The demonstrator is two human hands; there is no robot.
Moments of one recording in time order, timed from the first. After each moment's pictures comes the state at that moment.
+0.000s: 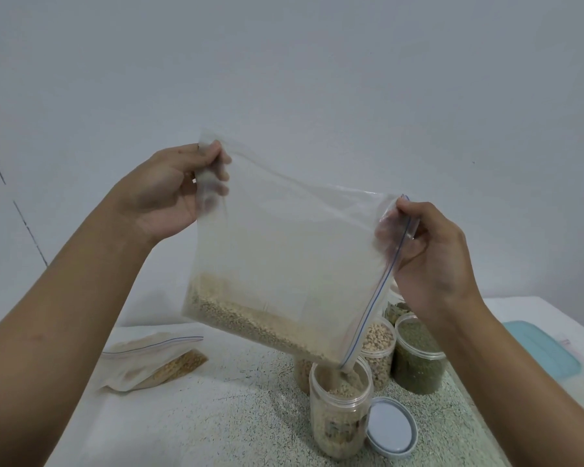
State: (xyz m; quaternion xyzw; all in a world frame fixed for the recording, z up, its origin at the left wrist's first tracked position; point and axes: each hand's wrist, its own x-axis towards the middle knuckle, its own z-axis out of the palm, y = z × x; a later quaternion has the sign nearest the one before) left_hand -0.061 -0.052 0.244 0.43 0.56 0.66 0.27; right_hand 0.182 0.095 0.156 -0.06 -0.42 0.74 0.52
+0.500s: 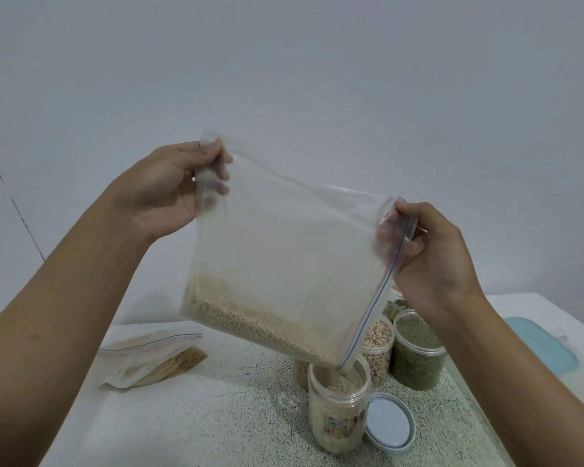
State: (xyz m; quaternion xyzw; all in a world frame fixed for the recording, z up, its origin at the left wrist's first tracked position) left_hand -0.055 -0.054 0.244 0.44 0.57 0.64 0.26; right_hand 0.188 0.095 0.154 -0.07 -0.40 0.78 0.48
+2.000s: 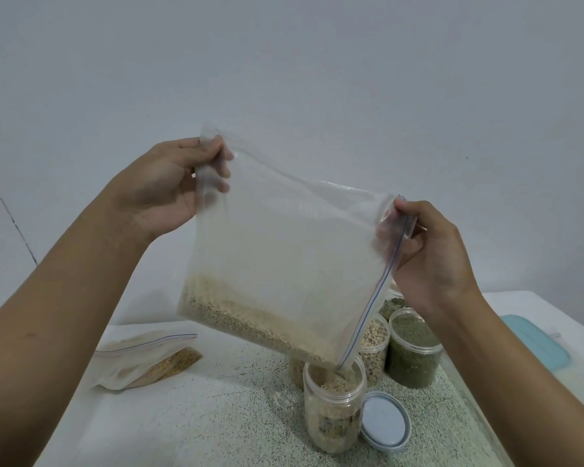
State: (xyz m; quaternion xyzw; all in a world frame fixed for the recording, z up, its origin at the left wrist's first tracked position) left_hand -0.054 -0.045 0.242 0.45 0.57 0.64 0.25; right_hand 0.189 0.103 0.150 -0.09 -0.40 0.77 0.49
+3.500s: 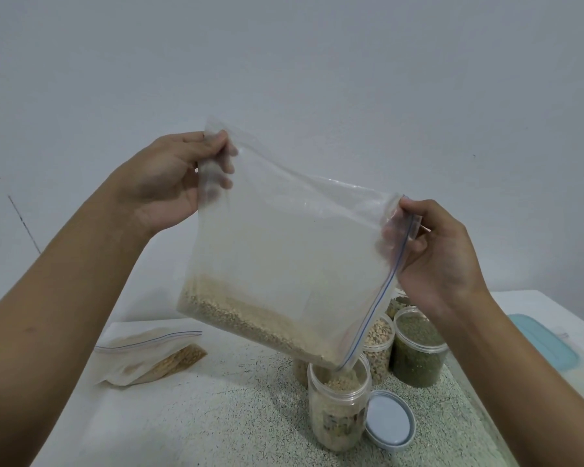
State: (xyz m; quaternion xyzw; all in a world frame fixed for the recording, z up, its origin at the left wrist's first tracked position) left_hand -0.054 -0.048 0.247 0.45 0.58 0.63 0.25; right_hand 0.190 0.103 0.148 -0.10 -0.41 0.77 0.48
